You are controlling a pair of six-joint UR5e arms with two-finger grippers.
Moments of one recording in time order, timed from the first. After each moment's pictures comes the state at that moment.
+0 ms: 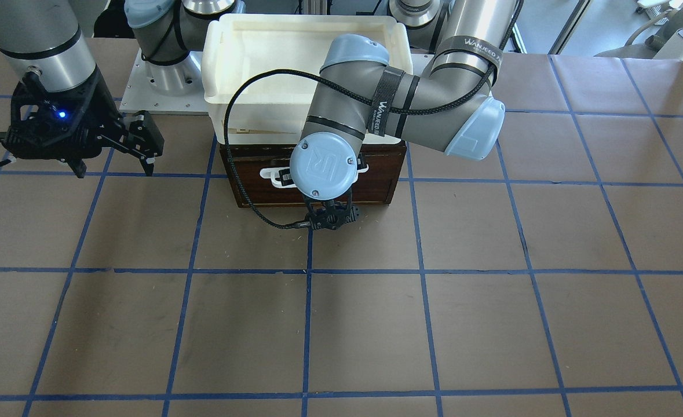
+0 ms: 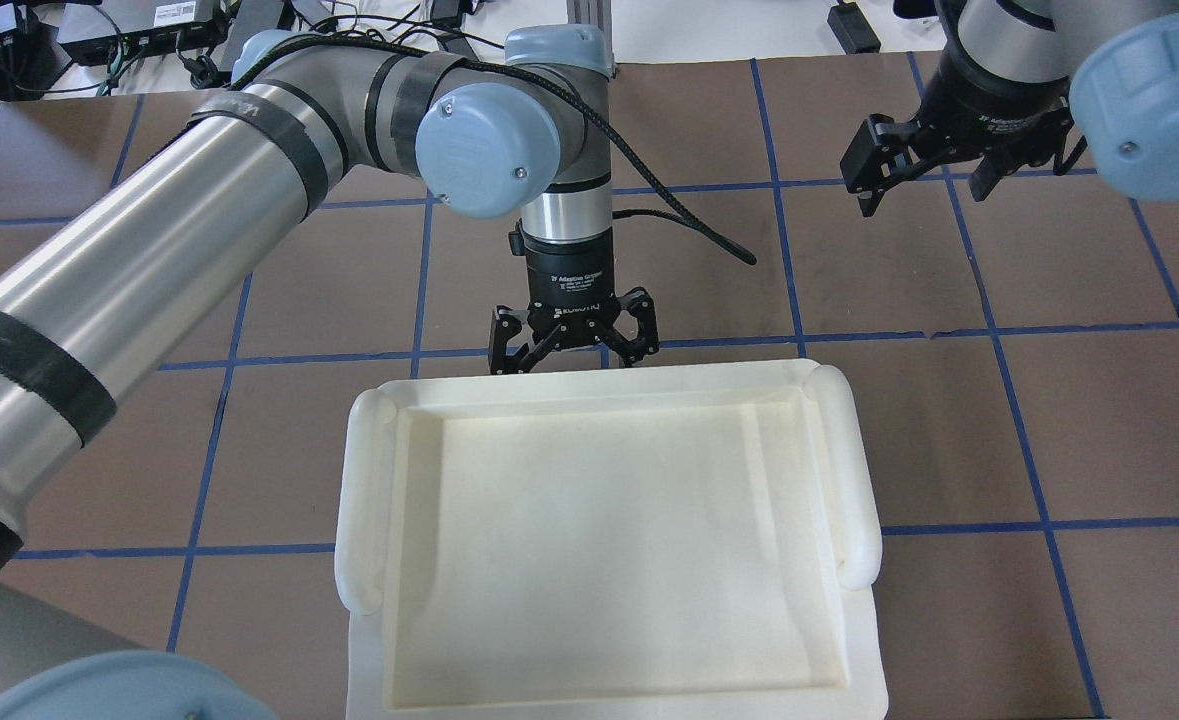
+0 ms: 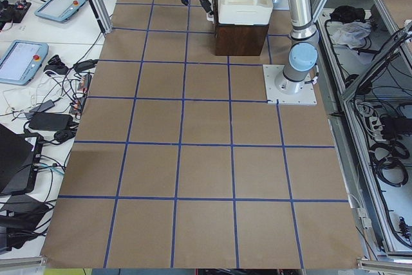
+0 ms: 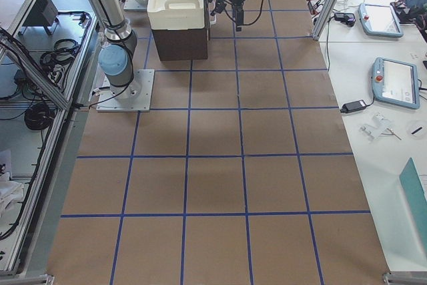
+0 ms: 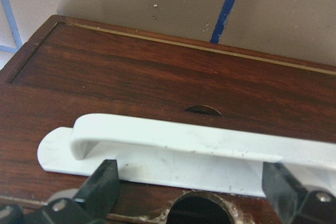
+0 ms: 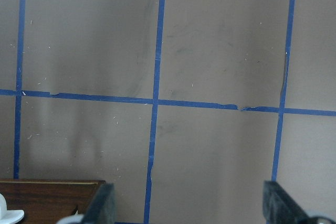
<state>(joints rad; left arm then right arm) -1.93 -2.05 -1.37 -1.88 1.37 -0.54 1.53 -1.56 1.61 -1.71 -1.60 -0.13</state>
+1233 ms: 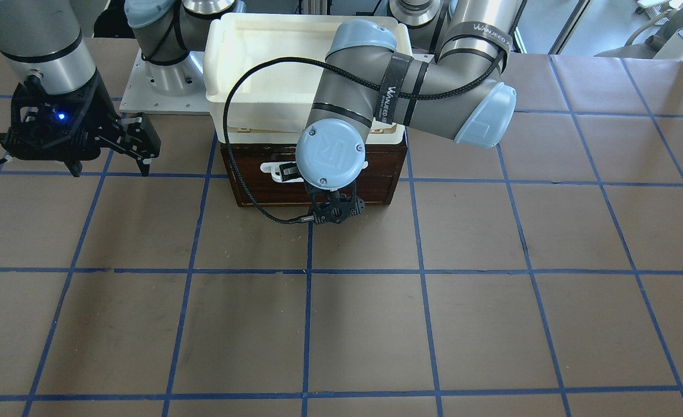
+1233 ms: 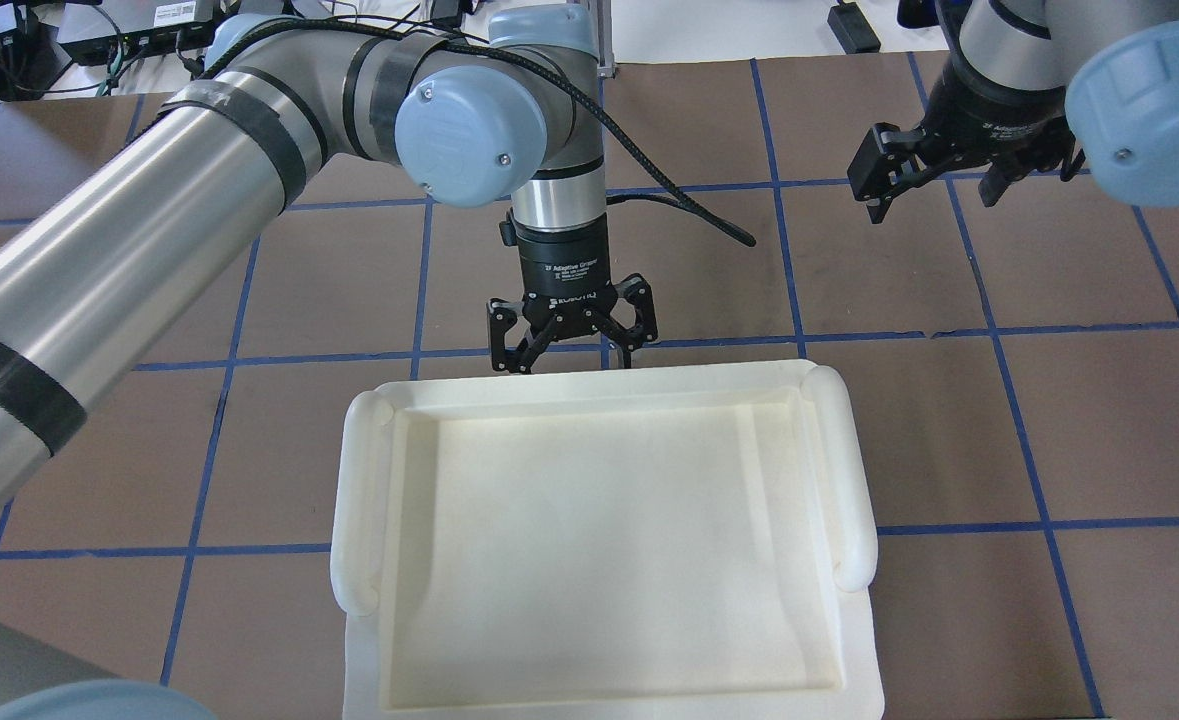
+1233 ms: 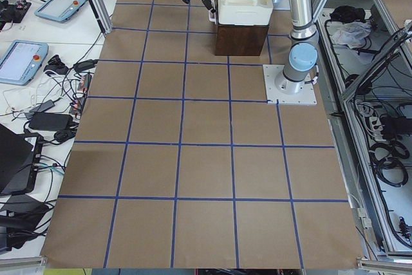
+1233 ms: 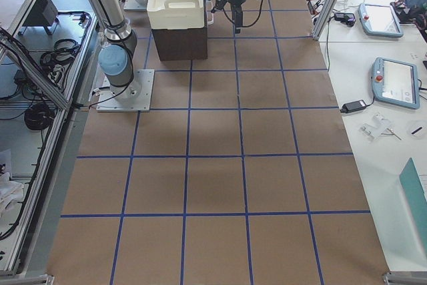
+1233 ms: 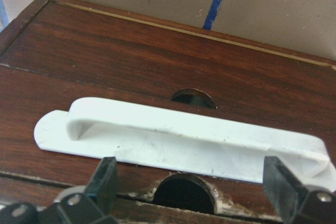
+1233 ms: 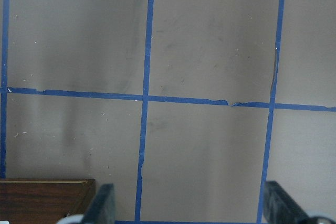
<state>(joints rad) -1.92 -2.01 -1.36 -1.88 1.38 -0.56 1.53 -1.56 1.62 -1.71 -1.64 -0.13</state>
